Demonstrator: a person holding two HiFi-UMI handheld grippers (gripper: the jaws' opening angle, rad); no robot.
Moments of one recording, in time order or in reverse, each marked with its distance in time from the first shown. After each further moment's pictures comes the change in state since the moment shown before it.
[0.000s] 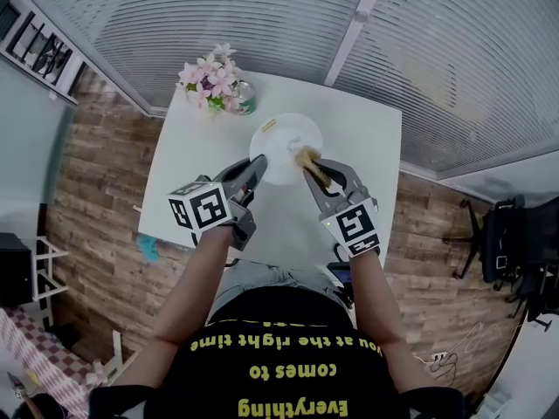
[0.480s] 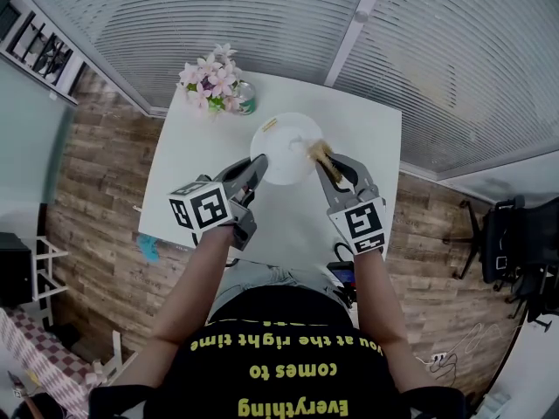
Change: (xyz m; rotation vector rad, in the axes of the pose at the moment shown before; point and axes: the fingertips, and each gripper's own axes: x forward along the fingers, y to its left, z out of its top) left arm 0.001 -0.002 0.001 0.005 -0.006 -0.003; right arm -0.011 -0.028 0.000 0.017 -0.001 -0.099
